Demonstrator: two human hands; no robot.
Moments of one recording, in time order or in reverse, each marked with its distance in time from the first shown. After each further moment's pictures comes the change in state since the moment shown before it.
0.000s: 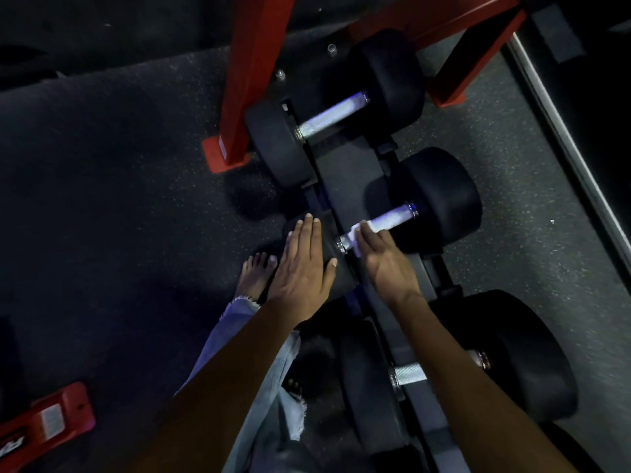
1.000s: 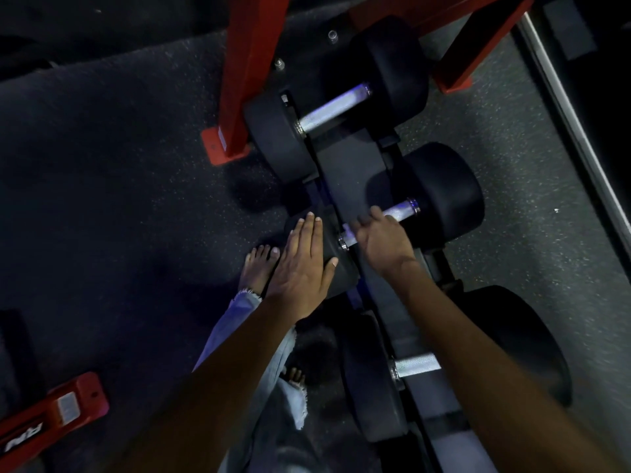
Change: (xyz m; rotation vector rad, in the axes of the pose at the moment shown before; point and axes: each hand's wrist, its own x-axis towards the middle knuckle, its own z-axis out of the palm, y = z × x) left_hand 0.007 -0.007 0.001 0.013 -0.038 0.037; right_hand 0.040 -0.002 -0.031 -0.107 -0.177 -0.022
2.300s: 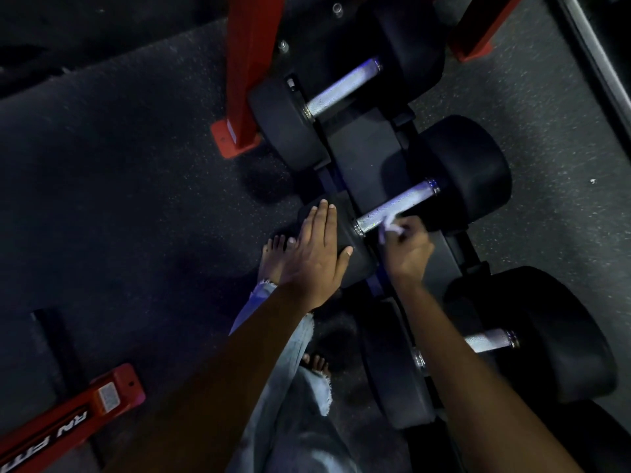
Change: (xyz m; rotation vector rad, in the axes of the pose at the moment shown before) left_hand 0.007 -0.014 0.017 -0.017 0.022 0.043; right_hand -0.025 -0.030 0.044 1.133 0.501 0.944
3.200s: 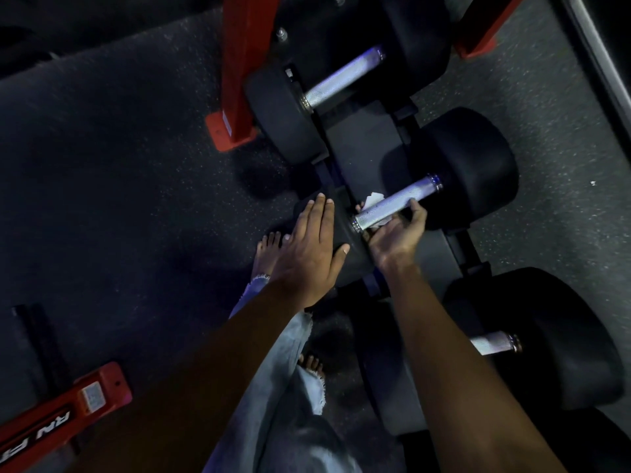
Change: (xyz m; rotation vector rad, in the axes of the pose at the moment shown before) left_hand 0.003 -0.009 0.011 -0.027 0.062 0.075; right_hand 0.027 -0.005 0.028 1.140 -0.419 0.579
